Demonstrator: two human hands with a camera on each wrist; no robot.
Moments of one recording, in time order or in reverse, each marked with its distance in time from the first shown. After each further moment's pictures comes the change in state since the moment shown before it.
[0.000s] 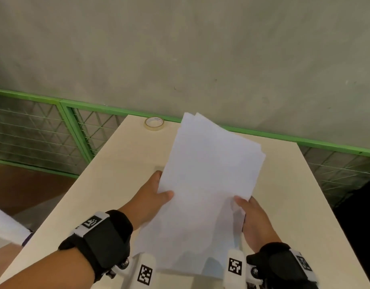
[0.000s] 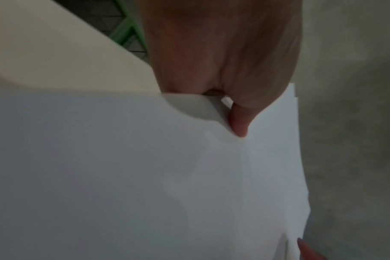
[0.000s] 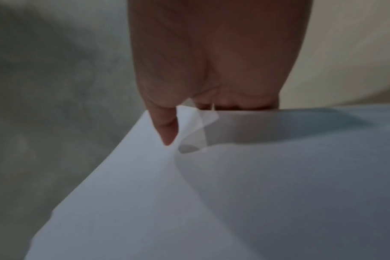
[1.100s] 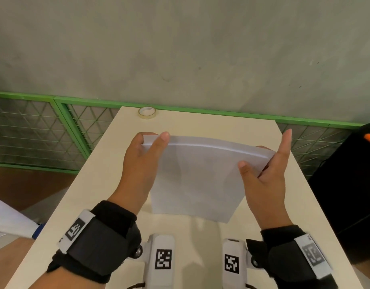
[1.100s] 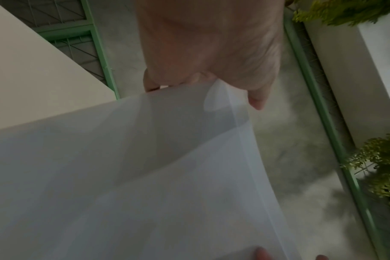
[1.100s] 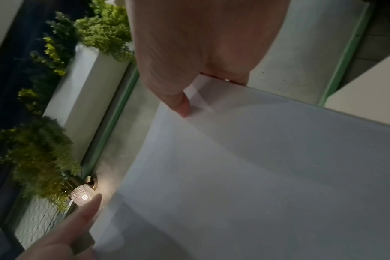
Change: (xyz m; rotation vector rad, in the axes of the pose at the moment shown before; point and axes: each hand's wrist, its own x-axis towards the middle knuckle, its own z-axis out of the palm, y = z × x) left_hand -0.101 0.063 0.010 -0.407 0.307 0.376; right_hand -0.133 -0.047 0.017 -0.344 0.207 -0.861
